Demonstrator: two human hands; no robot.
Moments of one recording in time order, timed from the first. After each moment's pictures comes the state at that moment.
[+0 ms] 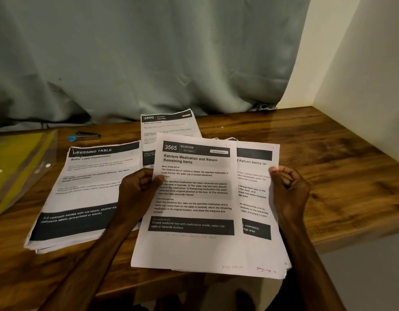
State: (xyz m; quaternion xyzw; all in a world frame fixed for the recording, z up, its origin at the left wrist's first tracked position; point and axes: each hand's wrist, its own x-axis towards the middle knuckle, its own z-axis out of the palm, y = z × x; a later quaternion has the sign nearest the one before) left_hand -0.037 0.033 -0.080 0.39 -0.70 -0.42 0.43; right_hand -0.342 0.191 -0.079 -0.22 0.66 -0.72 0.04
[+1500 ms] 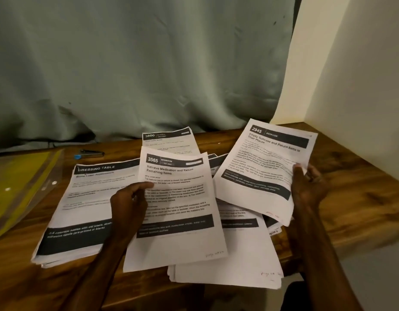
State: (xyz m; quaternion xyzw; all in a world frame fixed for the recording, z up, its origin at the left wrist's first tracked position) left_hand -0.023 0.038 -0.072 0.42 -0.74 -0.22 0.47; right_hand -0.391 0.195 -0.035 -0.10 0.62 -0.78 0.03
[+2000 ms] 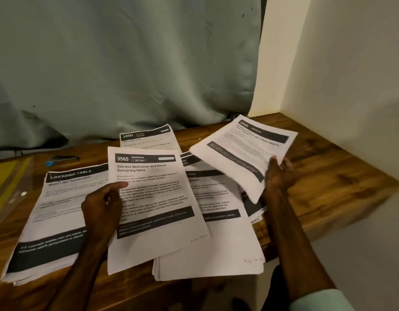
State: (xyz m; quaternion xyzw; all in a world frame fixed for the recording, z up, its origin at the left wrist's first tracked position) left_hand -0.022 0.039 -0.065 0.45 -0.71 -0.24 0.49; right_hand -0.397 0.175 -0.047 0.00 0.63 -0.78 0.01
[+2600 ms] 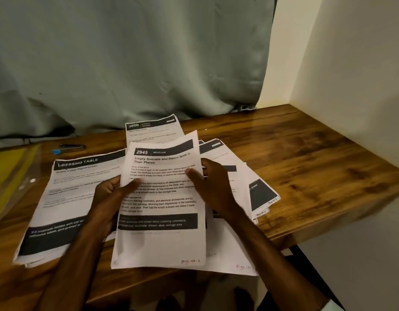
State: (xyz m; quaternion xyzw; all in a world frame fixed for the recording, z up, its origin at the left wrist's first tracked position) left_hand -0.020 0.052 -0.031 0.44 -0.52 -0.62 0.38; right_hand -0.240 0.151 -0.035 -0.48 0.65 -0.56 0.18
